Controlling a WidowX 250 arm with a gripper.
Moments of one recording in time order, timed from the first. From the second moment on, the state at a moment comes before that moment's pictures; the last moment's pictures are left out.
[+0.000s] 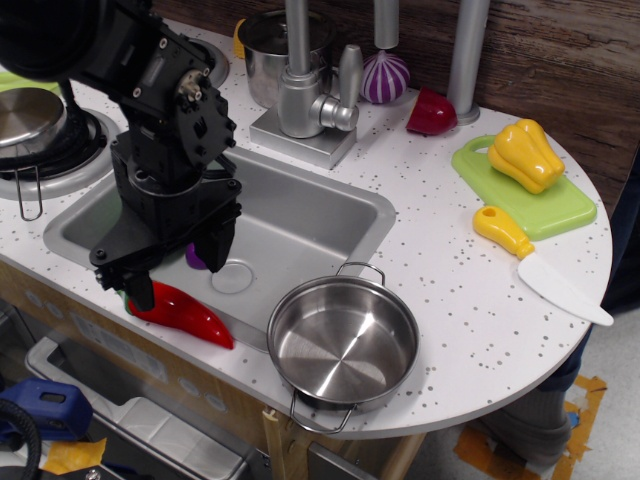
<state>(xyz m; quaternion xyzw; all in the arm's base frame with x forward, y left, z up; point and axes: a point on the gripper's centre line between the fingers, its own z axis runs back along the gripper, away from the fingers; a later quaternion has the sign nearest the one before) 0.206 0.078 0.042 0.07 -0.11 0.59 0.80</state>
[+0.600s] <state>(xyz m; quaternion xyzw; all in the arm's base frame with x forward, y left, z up) 0.205 0.086 0.018 0.05 -0.11 0.59 0.80</state>
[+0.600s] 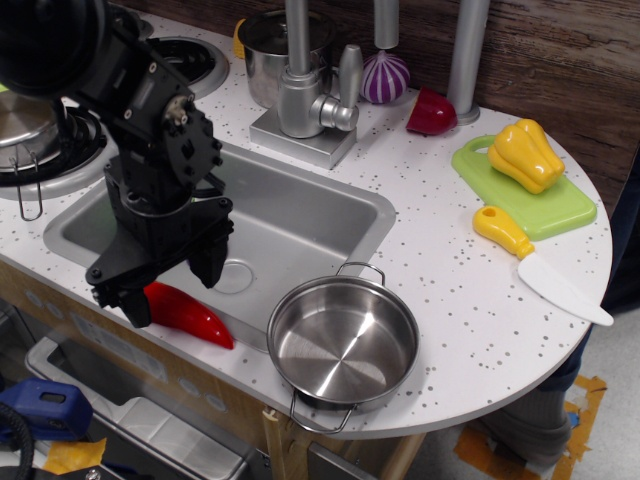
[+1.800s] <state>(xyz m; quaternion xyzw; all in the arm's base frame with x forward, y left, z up) 0.208 0.082 0.067 0.07 -0.10 0.59 0.79</state>
